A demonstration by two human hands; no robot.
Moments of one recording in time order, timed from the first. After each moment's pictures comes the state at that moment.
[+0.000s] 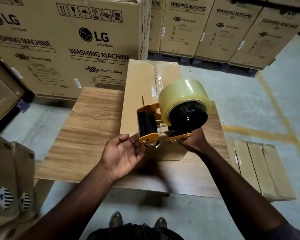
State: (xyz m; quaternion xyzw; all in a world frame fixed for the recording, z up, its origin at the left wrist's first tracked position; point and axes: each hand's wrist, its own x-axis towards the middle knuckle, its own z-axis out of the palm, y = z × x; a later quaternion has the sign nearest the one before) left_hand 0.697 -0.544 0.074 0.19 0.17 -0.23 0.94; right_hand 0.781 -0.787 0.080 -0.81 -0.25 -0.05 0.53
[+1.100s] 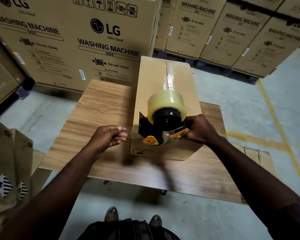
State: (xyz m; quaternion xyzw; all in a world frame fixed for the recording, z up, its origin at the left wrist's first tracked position) left_hand 0.725 -0.446 0.032 0.63 0.22 -0.11 0.73; right_hand 0.826 -0.780 0.076 -0.95 -0.22 0.06 0.23
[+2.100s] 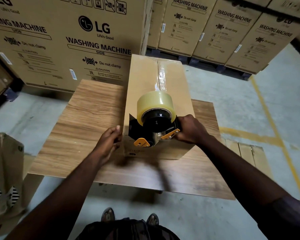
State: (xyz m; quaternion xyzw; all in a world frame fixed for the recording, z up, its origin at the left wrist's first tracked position) left_hand 0.746 -0.482 -0.024 0.59 0.24 -0.09 0.77; right_hand 0.824 -0.775 0.080 -0.96 -0.24 0.06 0.12
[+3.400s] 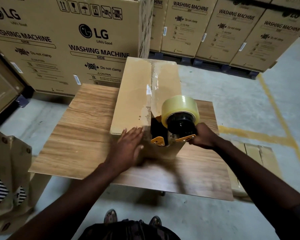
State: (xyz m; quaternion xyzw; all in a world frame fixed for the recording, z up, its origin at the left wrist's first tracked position) left_hand 0.719 -0.562 0.001 0.96 -0.15 0.08 0.21; right_hand 0.826 -0.874 0.054 -0.92 -0.20 0.17 0.29
